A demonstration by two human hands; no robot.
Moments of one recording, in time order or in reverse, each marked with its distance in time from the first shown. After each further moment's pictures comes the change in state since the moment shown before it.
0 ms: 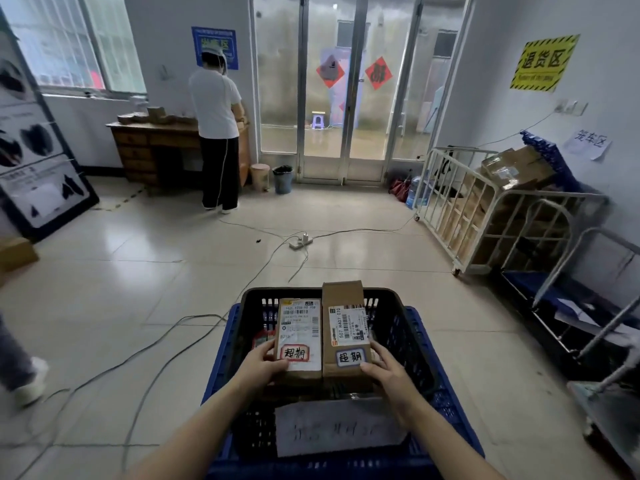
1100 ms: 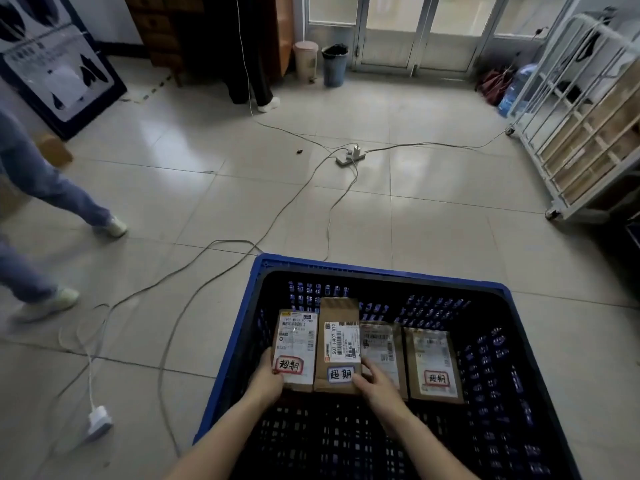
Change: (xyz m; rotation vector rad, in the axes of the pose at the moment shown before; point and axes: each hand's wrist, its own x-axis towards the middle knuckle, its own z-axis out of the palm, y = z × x) left_hand 0.224 -0.099 -0.055 0.200 0.266 -0.424; right_hand 0.266 0.130 0.062 -0.174 -0.176 0.448
